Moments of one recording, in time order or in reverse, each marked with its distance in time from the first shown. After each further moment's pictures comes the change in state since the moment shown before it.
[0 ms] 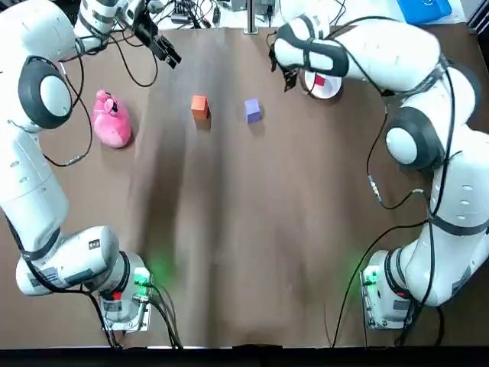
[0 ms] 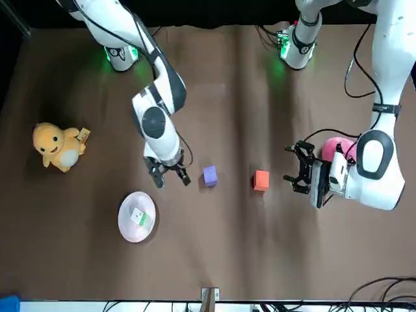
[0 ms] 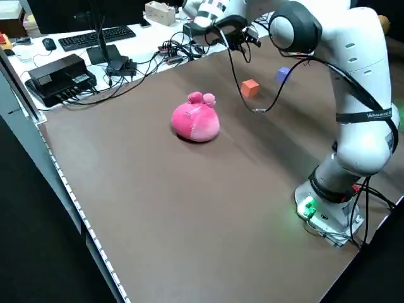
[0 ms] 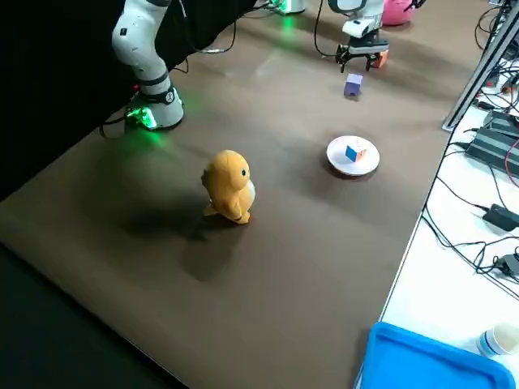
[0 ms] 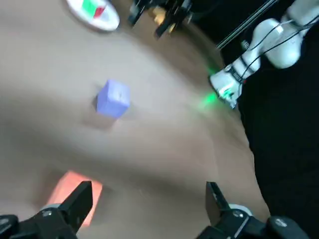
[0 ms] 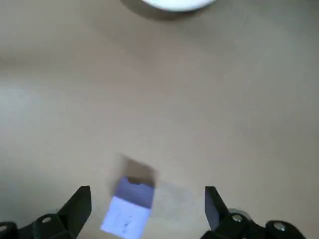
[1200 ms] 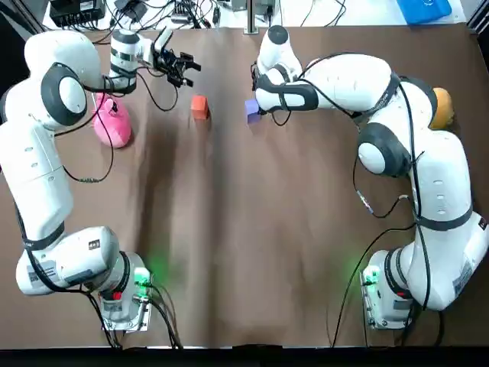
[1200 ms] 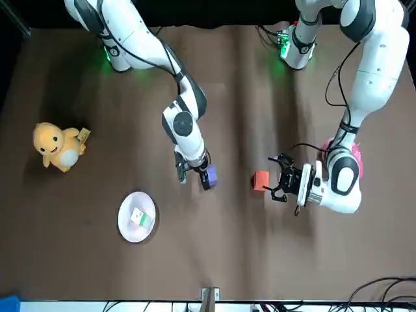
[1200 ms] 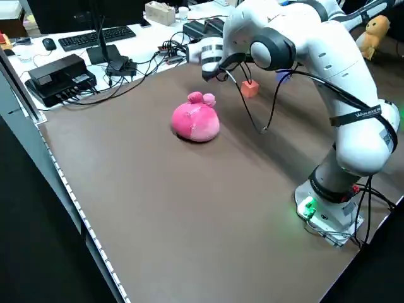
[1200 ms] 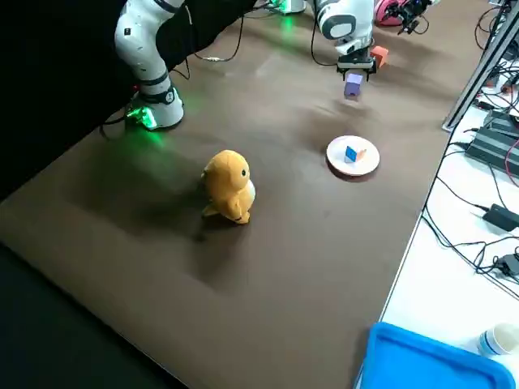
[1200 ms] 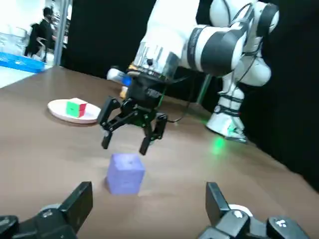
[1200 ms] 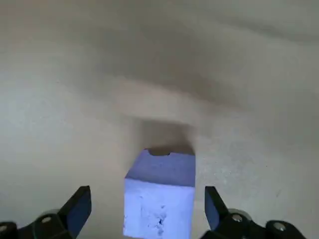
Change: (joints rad) left arm -0.007 0.212 -0.005 -0.079 -0.323 0.099 0.676; right arm 0.099 0.192 -0.004 0.023 0.013 0.310 0.345
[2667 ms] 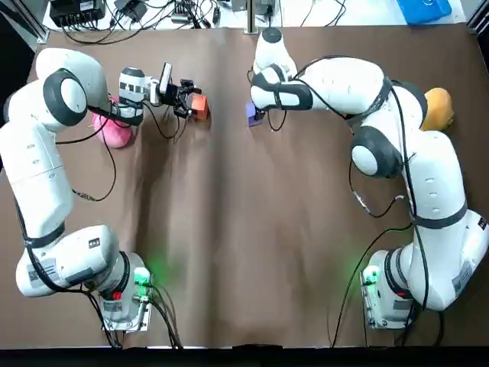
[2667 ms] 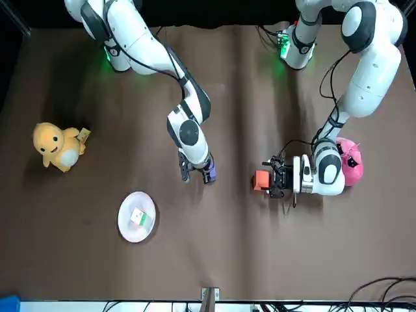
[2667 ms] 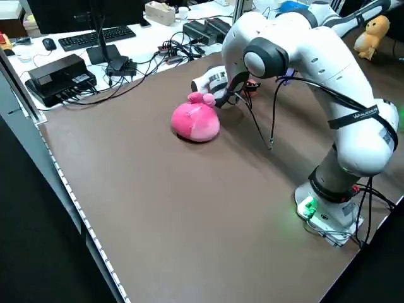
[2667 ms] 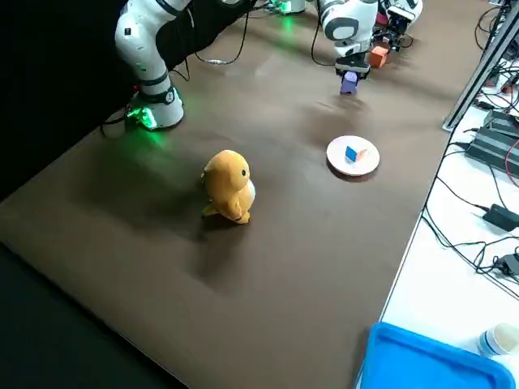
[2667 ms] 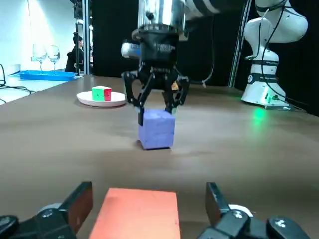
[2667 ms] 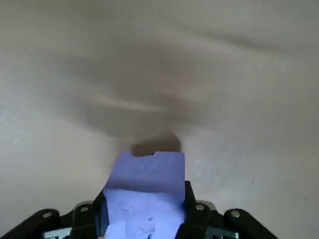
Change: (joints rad) left arm 0.034 0.067 0.002 -0.170 -0.109 0.184 0.414; right arm 0.010 0.059 0.004 0.092 0.055 -0.148 0.027
